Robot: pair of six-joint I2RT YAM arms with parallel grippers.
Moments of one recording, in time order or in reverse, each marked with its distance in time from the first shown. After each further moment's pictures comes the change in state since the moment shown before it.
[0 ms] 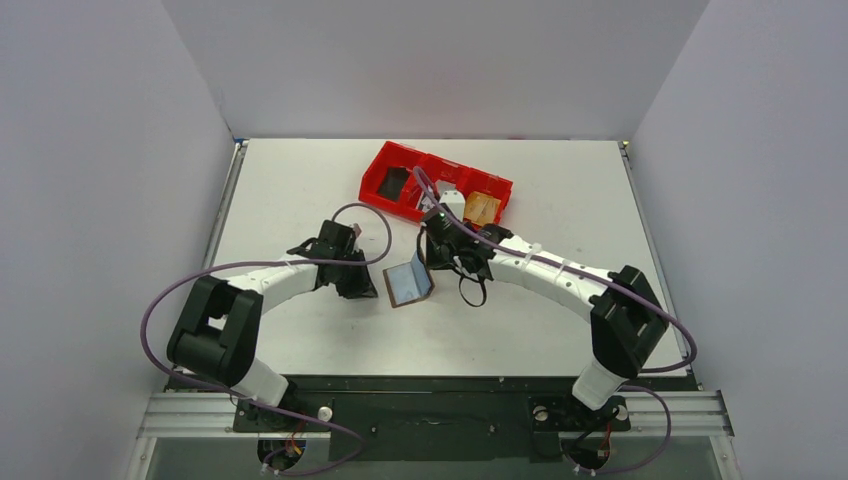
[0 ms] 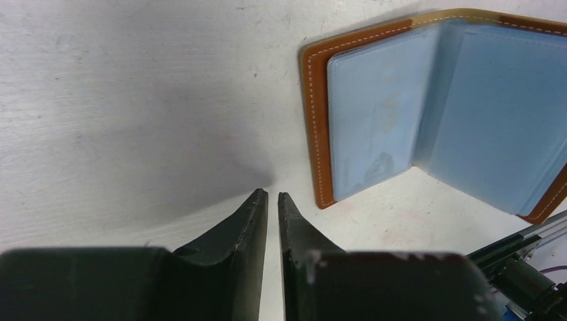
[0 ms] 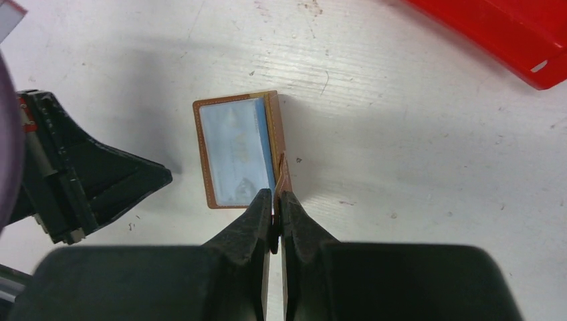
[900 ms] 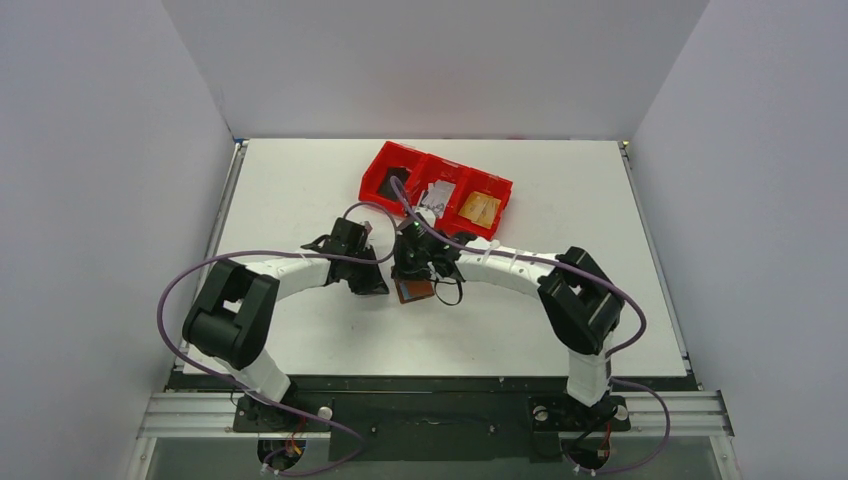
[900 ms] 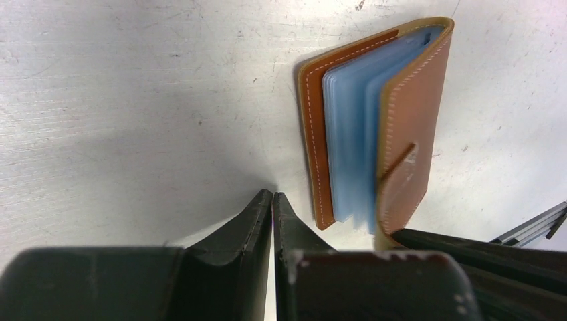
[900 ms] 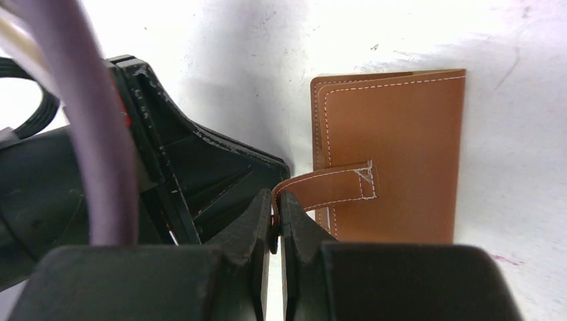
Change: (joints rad) left arm -0.053 0.121 0.047 0.096 0.019 -0.058; right arm 0.040 0.219 0.053 0.174 -0.224 0.133
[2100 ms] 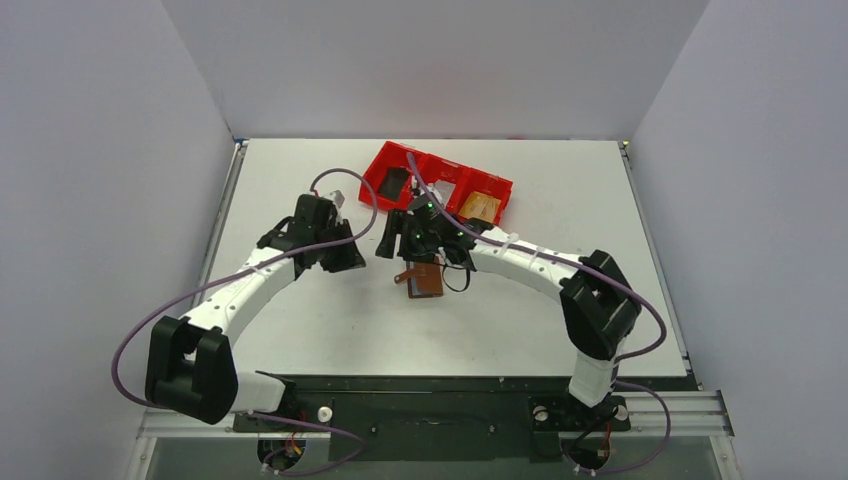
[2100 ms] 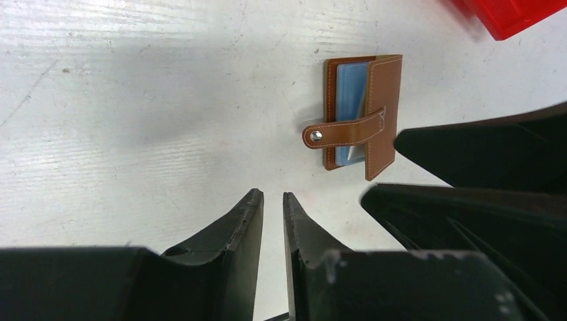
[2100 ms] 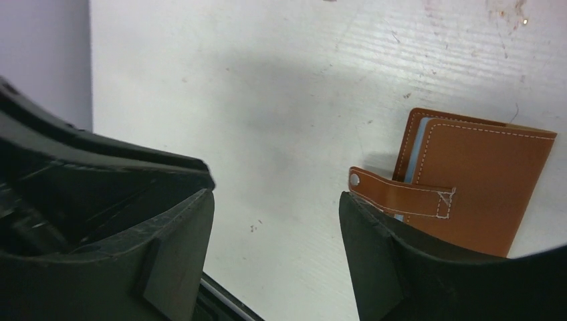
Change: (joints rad) left arm 0.101 -0.303 0.120 -0.293 -0.085 0.122; right arm -0.047 -0.030 0.042 0.043 -0.085 0.023
